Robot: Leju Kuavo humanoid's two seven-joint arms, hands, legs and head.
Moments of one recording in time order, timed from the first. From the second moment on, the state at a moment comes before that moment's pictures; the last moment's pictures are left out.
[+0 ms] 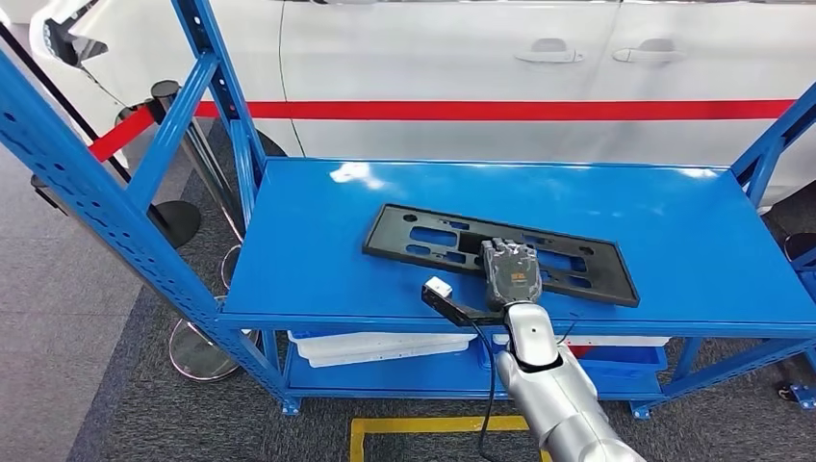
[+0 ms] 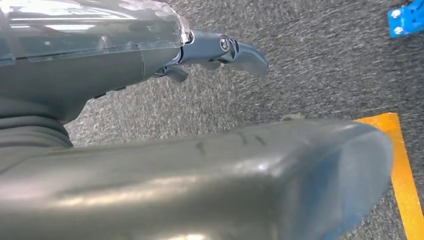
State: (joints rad) left arm -0.05 -0.12 0.28 -0.20 -0.29 0.15 -0.23; right arm -0.57 0.19 0.30 -0.76 1.55 -0.56 0.16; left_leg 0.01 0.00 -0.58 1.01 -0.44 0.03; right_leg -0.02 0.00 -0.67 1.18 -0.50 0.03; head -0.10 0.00
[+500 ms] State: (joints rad) left arm -0.04 -0.16 0.34 -0.20 -0.25 0.23 -0.23; right arm -0.80 0.24 0.29 -0.46 1.13 -0.60 -0.27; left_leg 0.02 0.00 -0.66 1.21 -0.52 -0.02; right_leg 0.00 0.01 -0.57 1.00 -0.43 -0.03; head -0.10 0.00
